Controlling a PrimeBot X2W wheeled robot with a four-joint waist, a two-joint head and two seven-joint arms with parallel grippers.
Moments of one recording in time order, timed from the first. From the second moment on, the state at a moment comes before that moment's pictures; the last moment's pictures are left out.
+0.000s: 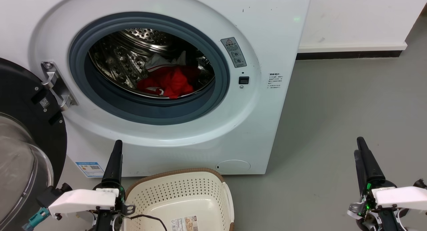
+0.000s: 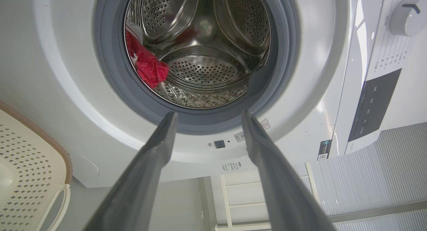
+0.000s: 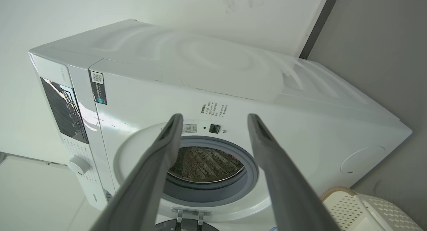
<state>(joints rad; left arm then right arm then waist) -0.08 0.05 0.07 0.18 -1.40 -0.13 0.02 -0.06 -0.05 -0.08 0.18 1.42 0.13 0.02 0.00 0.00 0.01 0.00</state>
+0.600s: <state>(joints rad) -0.08 0.05 0.03 0.10 -0.98 -0.11 -0.05 -0.04 -0.05 -0.05 0.06 0.88 0.13 -0.05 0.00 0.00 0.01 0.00</state>
